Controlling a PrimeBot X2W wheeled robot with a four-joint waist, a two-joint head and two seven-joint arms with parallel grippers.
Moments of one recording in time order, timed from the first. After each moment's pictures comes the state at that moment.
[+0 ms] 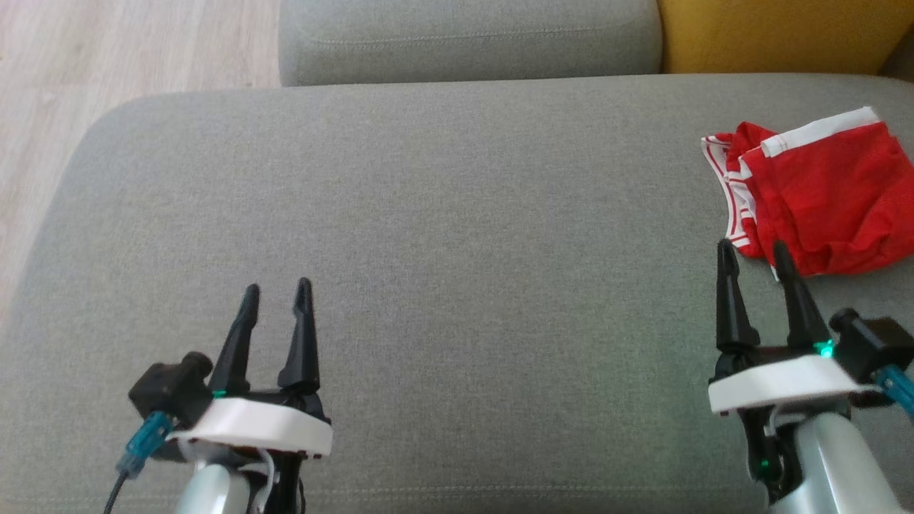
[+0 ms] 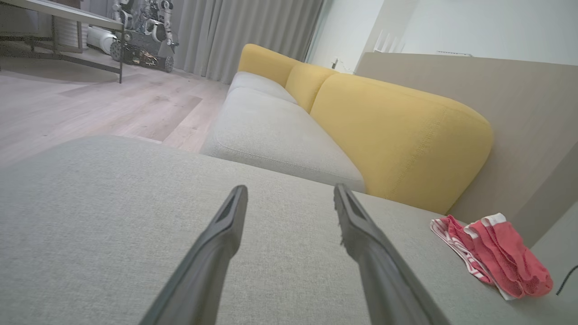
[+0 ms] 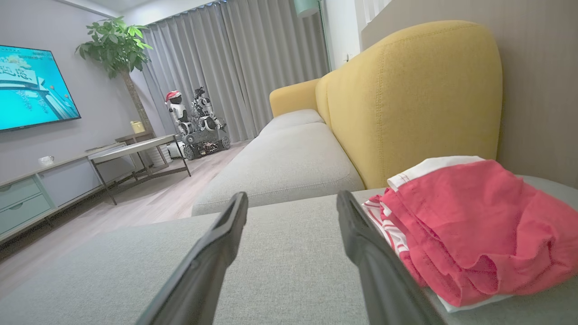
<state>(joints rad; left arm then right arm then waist) -0.02 0.05 -0.21 0.10 -0.40 0.00 -0.26 -0.12 -0.09 0.04 0.25 0.30 0.12 -0.23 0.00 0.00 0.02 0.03</state>
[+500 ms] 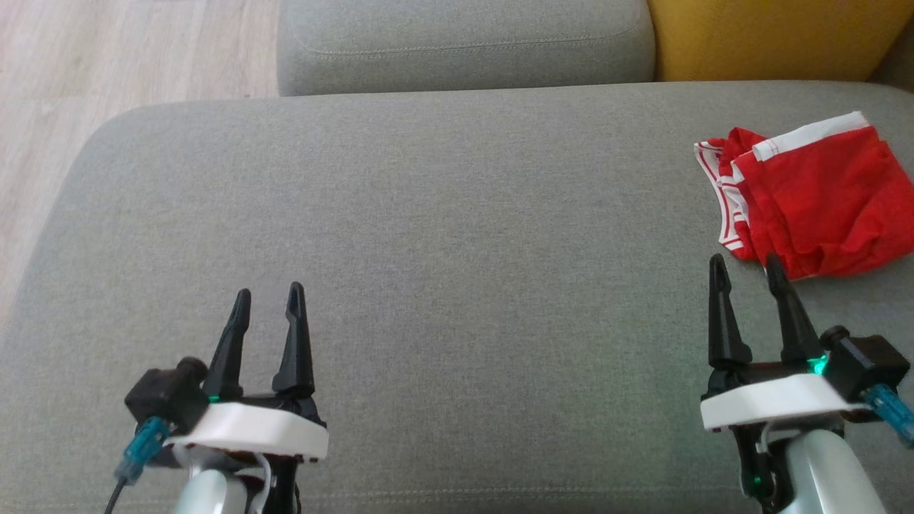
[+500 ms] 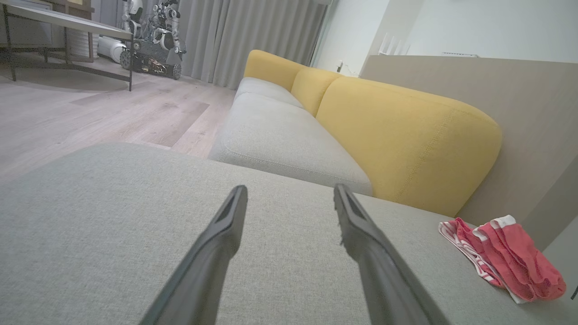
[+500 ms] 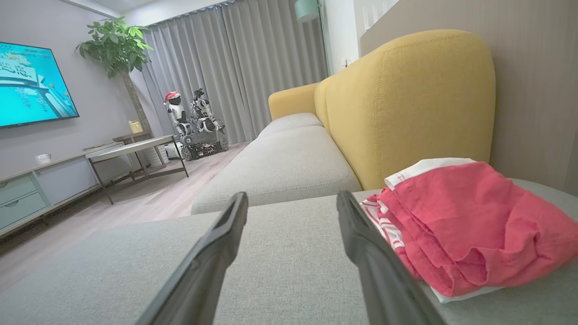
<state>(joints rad) 0.00 0.05 -0.20 0.09 -0.38 0.03 -0.26 -0.07 -0.06 0.03 0.21 0.24 0.12 -0.24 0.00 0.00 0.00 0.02</state>
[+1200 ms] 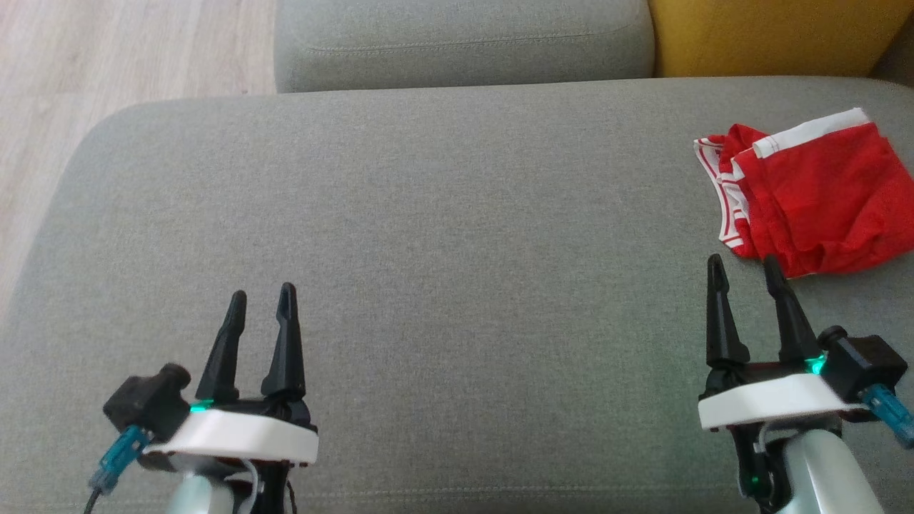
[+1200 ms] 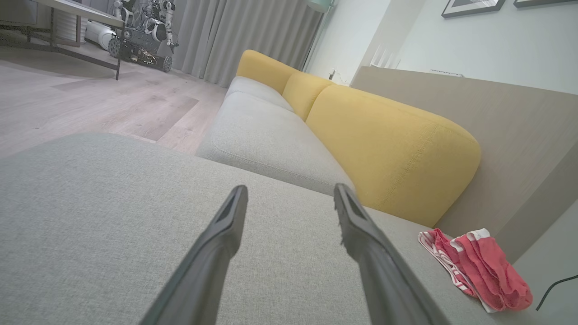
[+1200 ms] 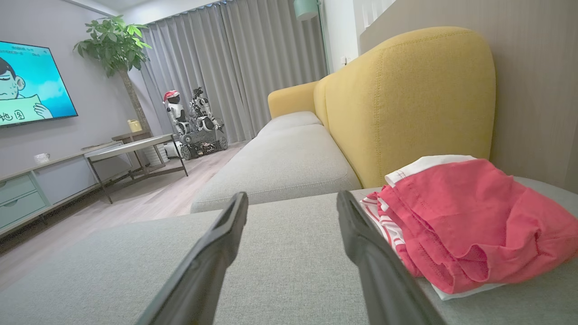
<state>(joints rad) 0.02 0.05 -0.17 0.07 -0.45 -0.04 -0.26 -0.07 -0.05 0.03 0.21 0.24 0.12 -0.24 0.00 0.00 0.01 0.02</state>
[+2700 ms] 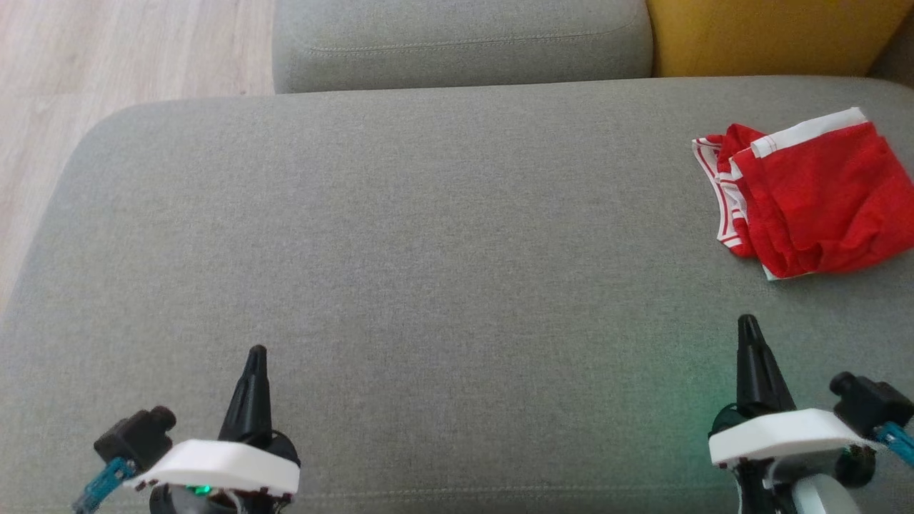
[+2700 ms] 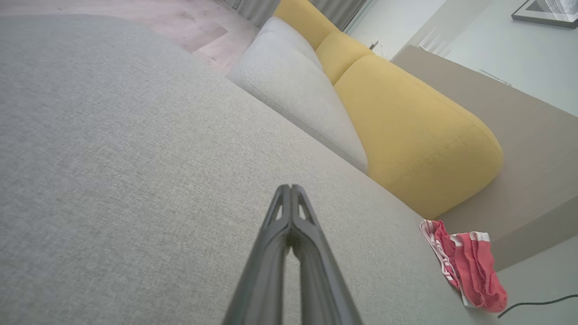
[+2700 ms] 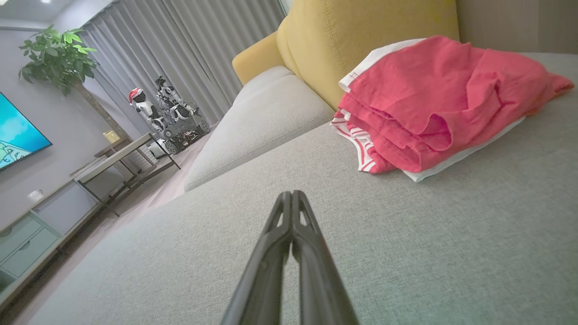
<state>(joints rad) 0.07 0.05 -0.15 0.19 -0.70 -0.06 -0.20 0.00 -0.05 0.02 0.31 0.49 0.12 -0.19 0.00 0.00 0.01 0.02</state>
